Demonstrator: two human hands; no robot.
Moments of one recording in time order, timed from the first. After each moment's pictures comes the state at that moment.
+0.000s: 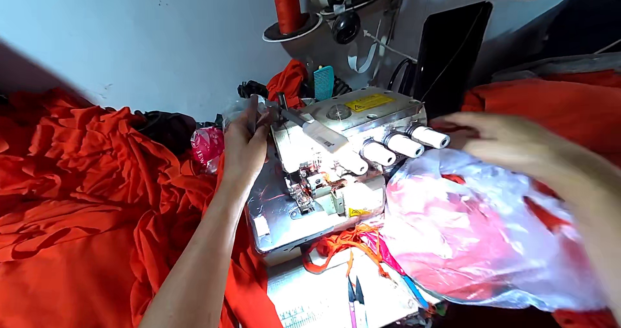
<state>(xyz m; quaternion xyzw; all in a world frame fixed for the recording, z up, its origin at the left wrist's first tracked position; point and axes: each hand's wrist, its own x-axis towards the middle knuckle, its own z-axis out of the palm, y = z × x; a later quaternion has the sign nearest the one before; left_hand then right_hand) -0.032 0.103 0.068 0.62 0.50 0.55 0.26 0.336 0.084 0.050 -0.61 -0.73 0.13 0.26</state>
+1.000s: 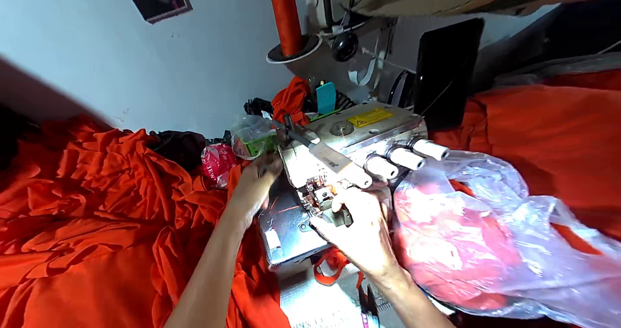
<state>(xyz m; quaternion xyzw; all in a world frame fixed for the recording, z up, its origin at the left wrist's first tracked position) -0.050 0.076 0.062 0.63 0.64 0.32 0.30 0.132 0.022 -0.032 -0.54 -0.66 0.04 0.53</state>
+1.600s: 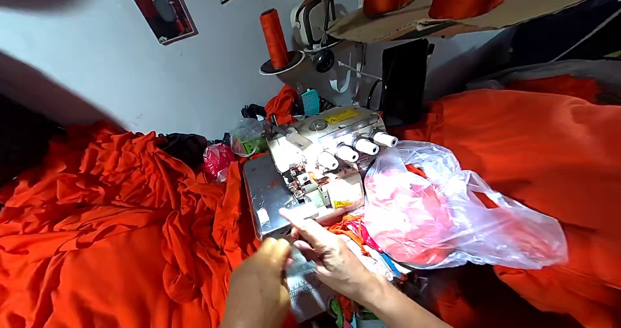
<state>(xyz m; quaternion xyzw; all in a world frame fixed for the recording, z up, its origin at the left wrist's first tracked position) -0.026 -0.097 0.043 0.79 0.59 0.16 0.09 0.135 -0.040 -0.039 -0.32 -0.78 0.29 0.45</state>
